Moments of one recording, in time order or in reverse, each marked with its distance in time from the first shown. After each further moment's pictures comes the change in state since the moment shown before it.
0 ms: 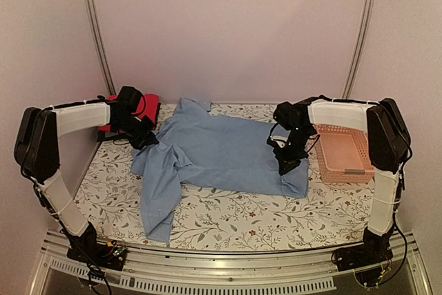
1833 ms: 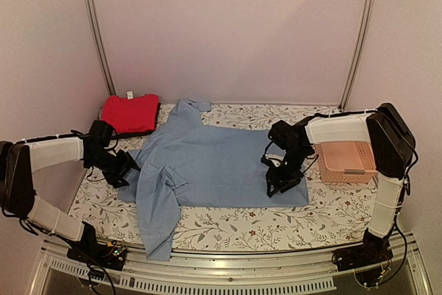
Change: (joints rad) left arm 0.164 -0.313 -0.508 0.053 0.059 0.127; right arm 0.097 -0.049 -0.222 0.183 -0.081 0.078
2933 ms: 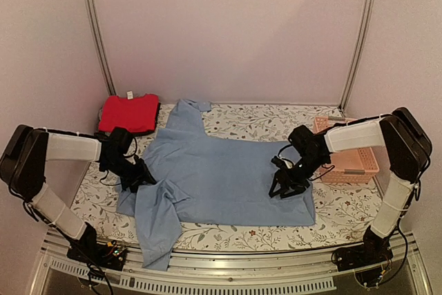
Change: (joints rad) left arm -0.155 0.174 0.036 0.074 0.088 0.122; right arm -0.113 -0.107 -0.239 0.232 -0.276 0.090
